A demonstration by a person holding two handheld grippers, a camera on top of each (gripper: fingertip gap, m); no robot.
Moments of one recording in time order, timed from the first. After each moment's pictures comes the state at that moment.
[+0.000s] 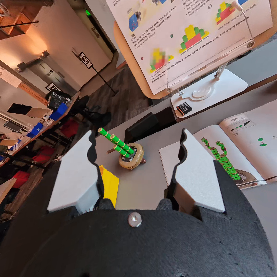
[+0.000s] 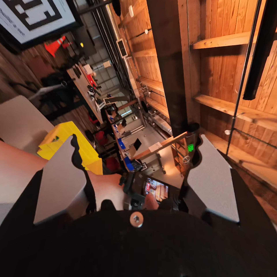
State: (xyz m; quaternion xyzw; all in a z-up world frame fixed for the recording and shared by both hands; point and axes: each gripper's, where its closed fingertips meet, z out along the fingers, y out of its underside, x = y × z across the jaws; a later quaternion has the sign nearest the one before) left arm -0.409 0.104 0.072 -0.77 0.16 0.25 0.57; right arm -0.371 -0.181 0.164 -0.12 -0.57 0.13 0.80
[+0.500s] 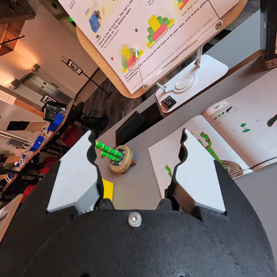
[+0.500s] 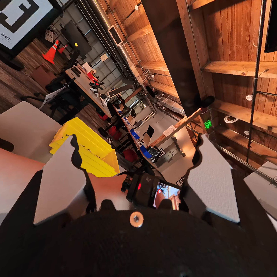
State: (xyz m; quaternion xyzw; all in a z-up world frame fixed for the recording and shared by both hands) left arm -0.368 0.115 0.037 -0.77 0.22 0.26 0.54; right arm -0.381 -0.126 0.145 -0.22 -0.56 0.20 0.78
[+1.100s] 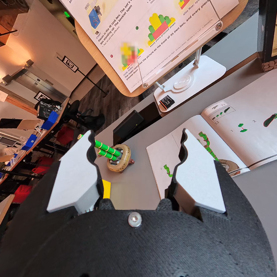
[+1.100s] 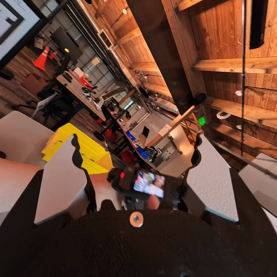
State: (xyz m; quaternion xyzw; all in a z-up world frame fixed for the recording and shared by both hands) left arm -0.371 0.113 0.038 -0.78 0.22 0.24 0.54; right arm -0.354 -0.120 0.171 -0.23 -0.53 0.21 0.79
